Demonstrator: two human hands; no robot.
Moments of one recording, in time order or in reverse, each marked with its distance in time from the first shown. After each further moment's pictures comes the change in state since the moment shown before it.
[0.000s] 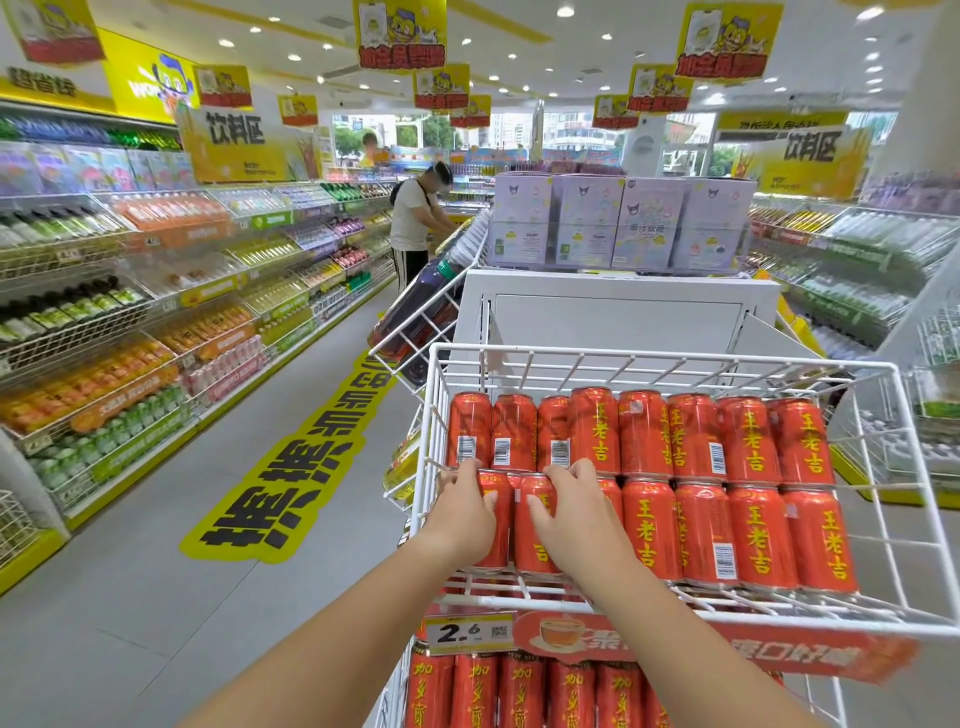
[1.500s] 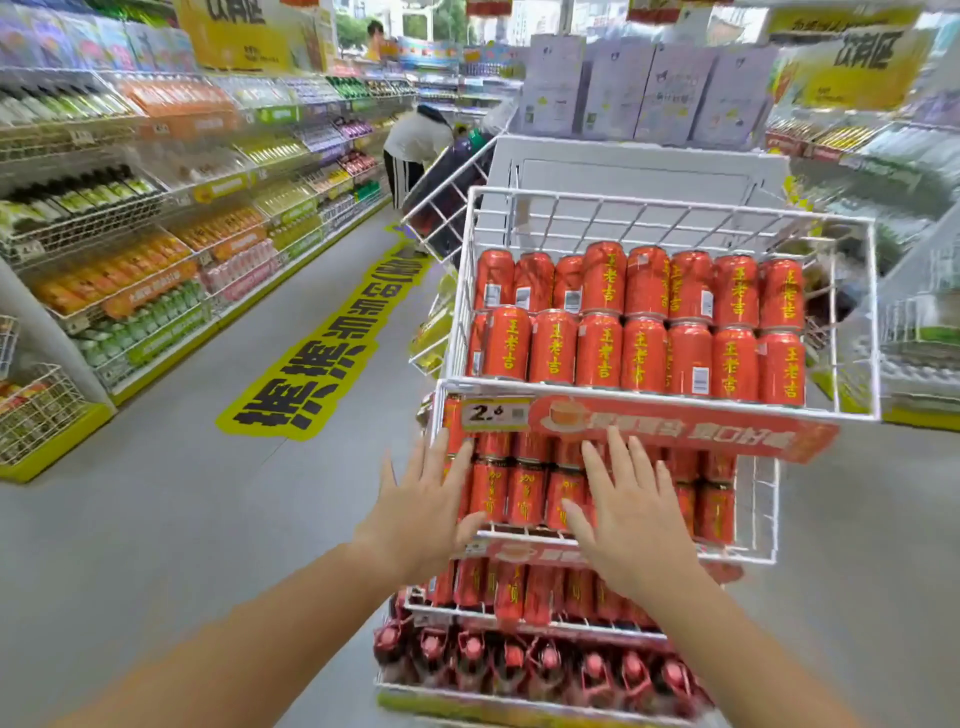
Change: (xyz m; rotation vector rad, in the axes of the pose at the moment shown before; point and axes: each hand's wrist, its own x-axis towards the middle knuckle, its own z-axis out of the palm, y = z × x) left_hand -0.212 -0.114 0.021 0.776 -0.069 0.264; right_hand -0.218 0.046 0.010 -0.553 -0.099 -0.117
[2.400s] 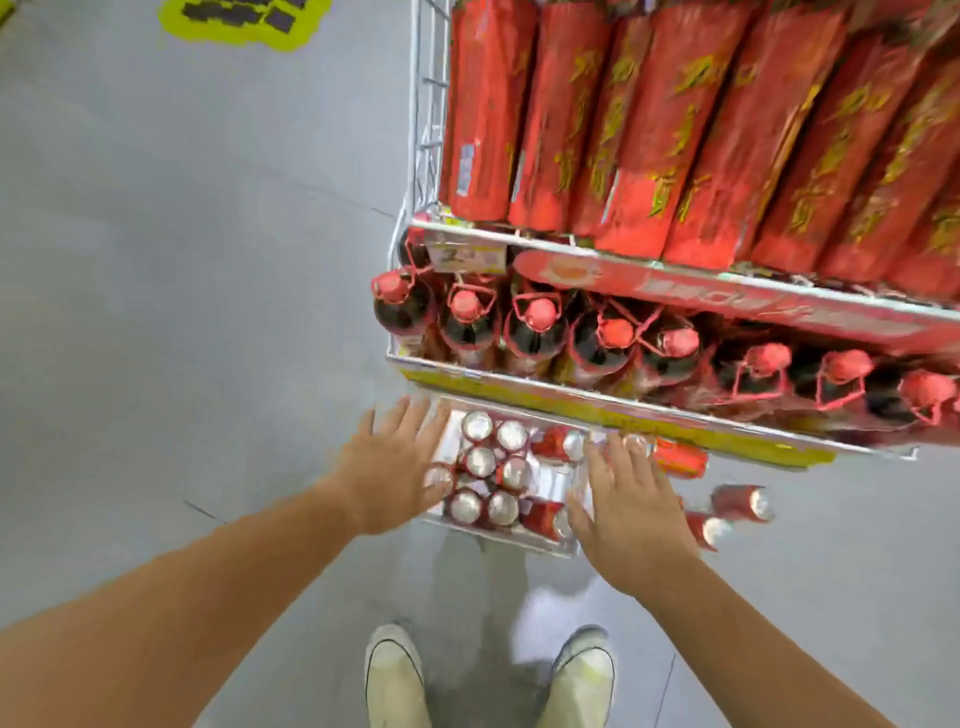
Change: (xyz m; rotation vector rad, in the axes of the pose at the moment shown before) left_hand -0.116 -0.032 0.610 0.037 -0.648 0.016; right_hand -0.200 -0.044 0.609 0.065 -0.649 -0.140
